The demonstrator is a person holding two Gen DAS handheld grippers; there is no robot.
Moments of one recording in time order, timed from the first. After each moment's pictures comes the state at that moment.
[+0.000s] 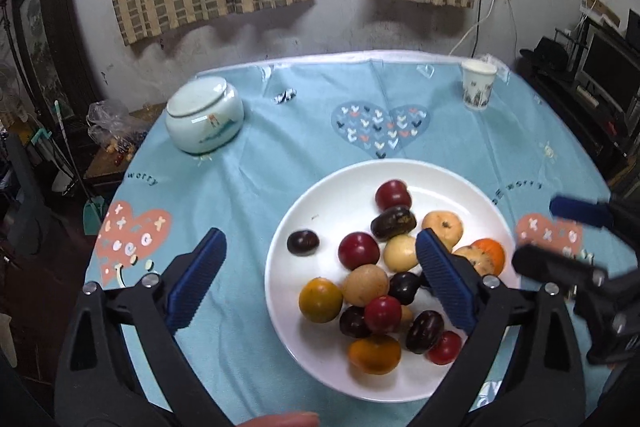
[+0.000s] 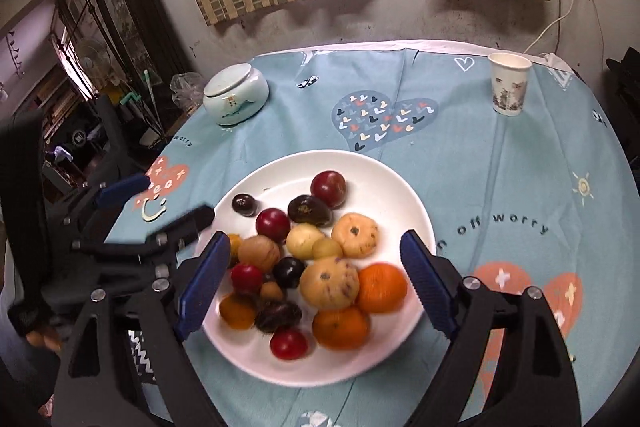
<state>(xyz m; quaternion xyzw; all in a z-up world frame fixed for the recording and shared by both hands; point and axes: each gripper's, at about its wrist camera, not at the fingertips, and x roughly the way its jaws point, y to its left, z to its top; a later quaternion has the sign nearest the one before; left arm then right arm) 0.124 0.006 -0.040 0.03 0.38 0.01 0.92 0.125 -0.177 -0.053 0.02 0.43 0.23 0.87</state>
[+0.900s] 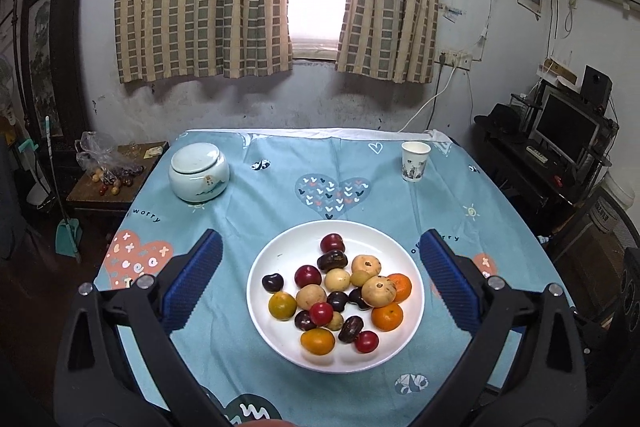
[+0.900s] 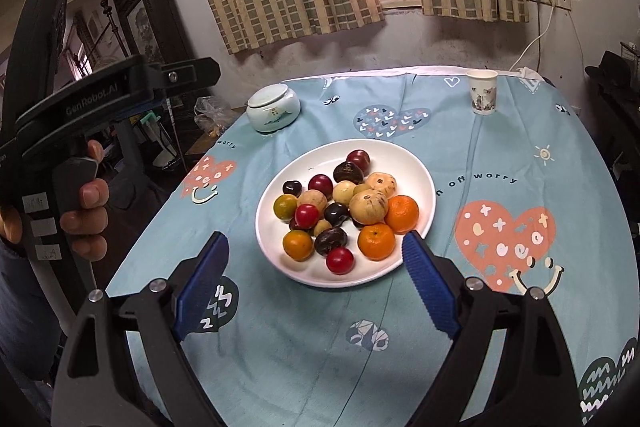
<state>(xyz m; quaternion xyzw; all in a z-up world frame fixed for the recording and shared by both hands) 0.033 0.001 0.058 -0.03 0.28 -0.04 0.96 -0.011 -0.188 -0.011 0.04 0.37 0.23 0.90</state>
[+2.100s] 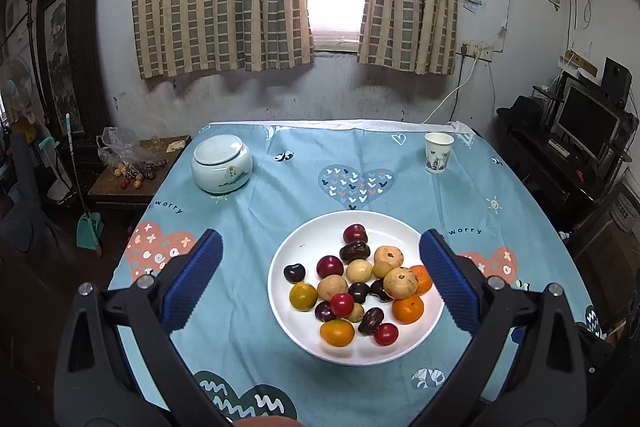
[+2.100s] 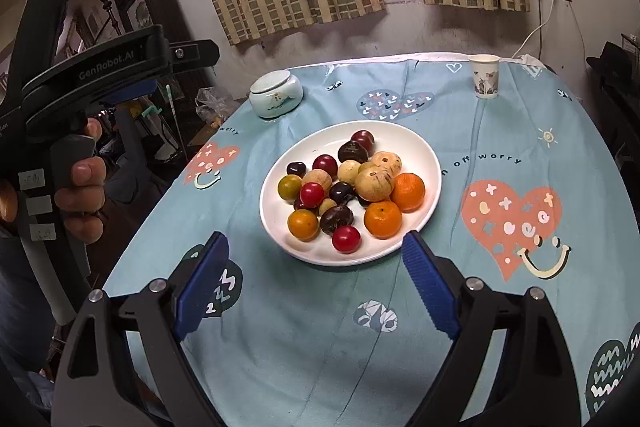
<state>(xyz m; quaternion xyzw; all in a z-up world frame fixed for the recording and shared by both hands) 0.031 0.004 0.053 -0.01 0.30 0.00 0.96 -0.023 -0.186 -0.025 0.04 0.39 0.23 0.89</state>
